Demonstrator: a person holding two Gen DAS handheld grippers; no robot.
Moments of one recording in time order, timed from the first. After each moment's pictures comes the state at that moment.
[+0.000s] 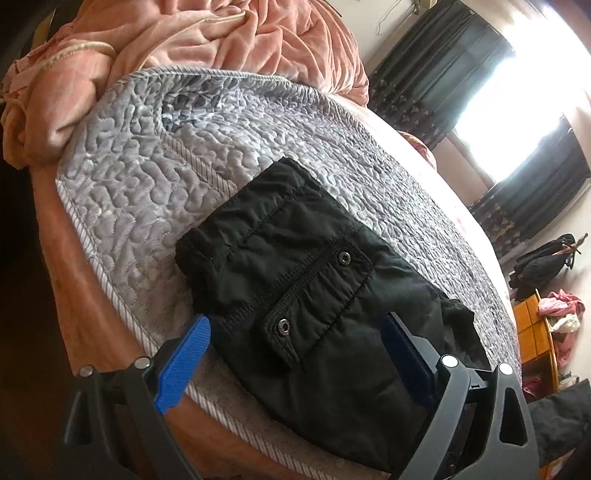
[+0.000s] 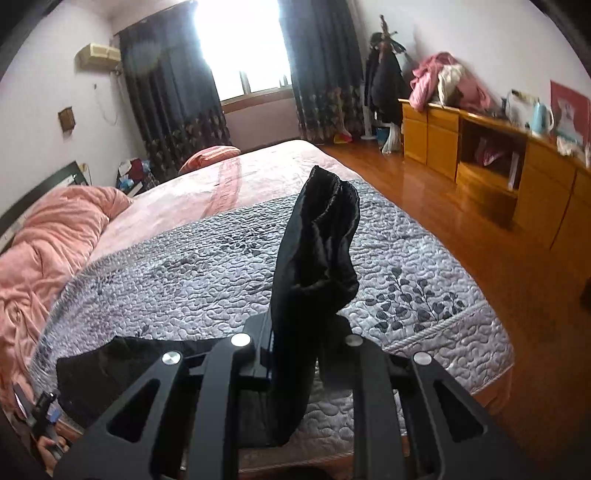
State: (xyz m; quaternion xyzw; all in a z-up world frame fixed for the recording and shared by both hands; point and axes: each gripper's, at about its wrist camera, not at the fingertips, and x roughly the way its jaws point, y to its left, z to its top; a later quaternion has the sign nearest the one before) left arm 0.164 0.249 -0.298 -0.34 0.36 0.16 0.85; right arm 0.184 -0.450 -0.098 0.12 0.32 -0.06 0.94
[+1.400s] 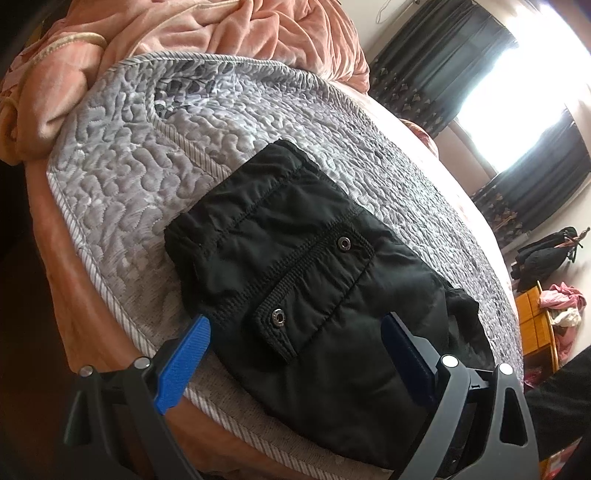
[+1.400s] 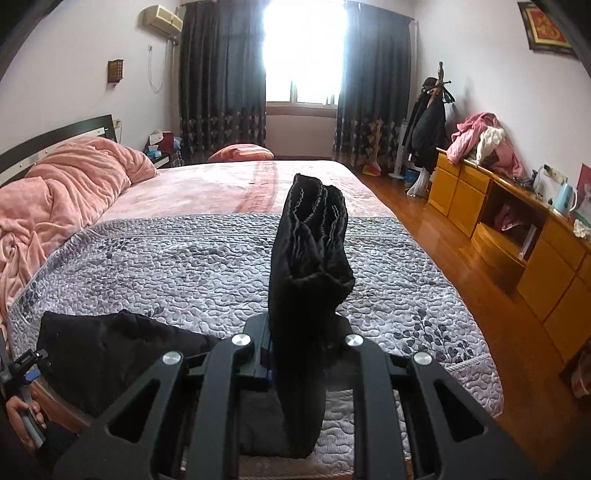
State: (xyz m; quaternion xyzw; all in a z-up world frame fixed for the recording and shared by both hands) left arm 0.175 0.247 -0.306 -0.34 0.38 0.15 0.85; right arm 0.196 -0.350 -0.083 -0.01 0.29 -0.02 0.96
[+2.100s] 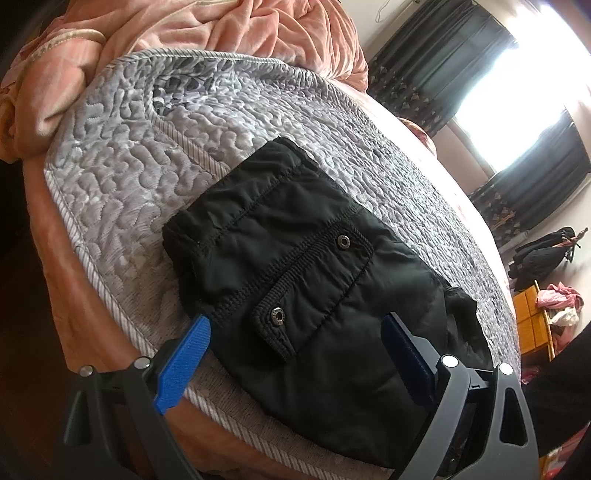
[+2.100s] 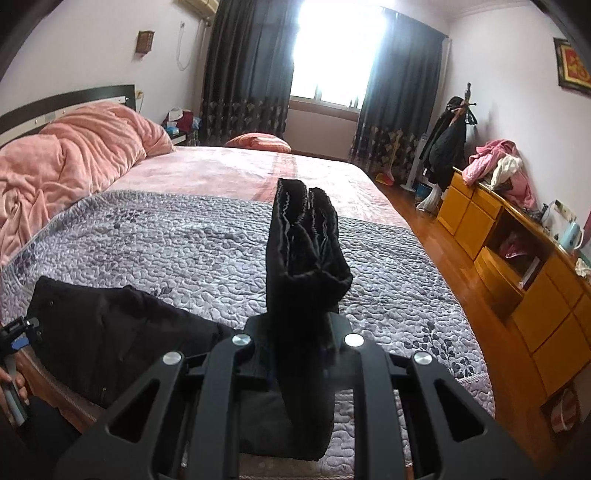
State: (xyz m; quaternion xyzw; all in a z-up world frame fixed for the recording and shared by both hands) left arm 0.175 0.249 -0.308 -0.35 0.38 0.14 0.85; right arm 0.205 -0.295 -0.099 -0.08 0.30 0.00 0.95
